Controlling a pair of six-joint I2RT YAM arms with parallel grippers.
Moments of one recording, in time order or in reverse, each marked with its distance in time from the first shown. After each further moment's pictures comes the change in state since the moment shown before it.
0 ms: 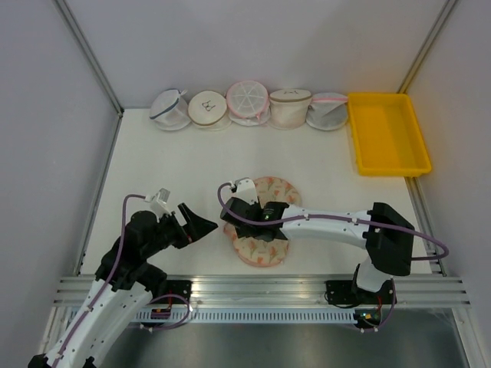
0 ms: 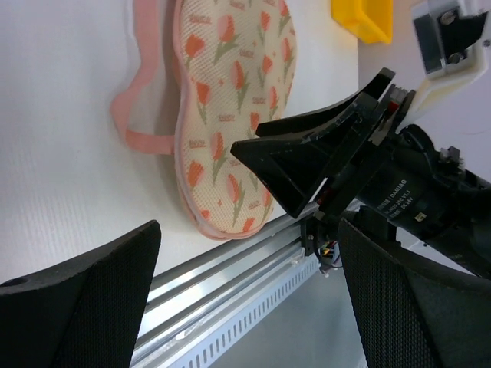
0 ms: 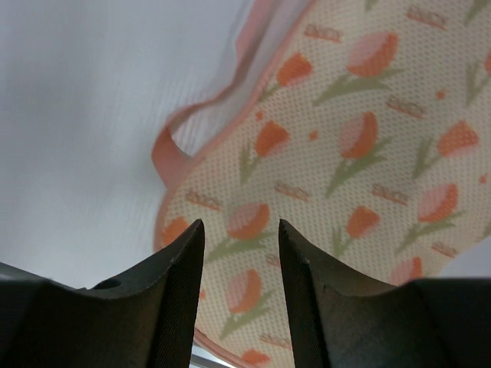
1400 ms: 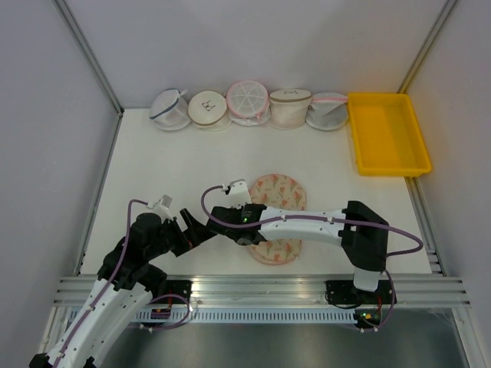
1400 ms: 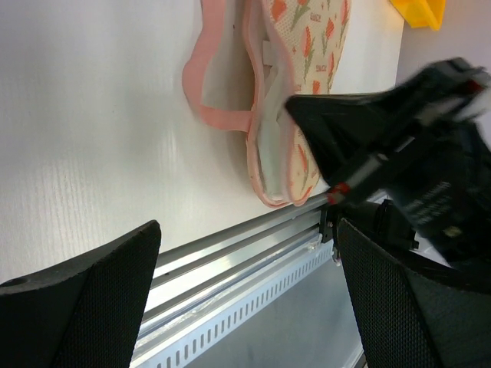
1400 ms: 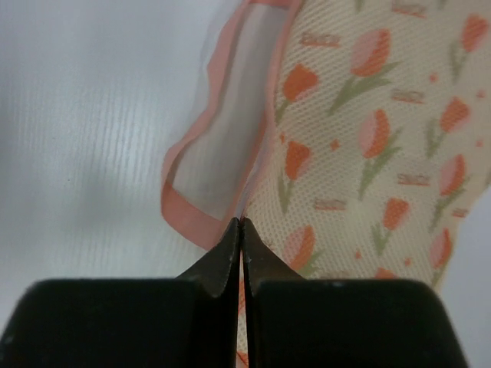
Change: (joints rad) left arm 0.001 -0.005 -0.032 -0.119 -0.005 -0.032; right arm 0.058 0.240 0.218 -0.188 0.183 0.135
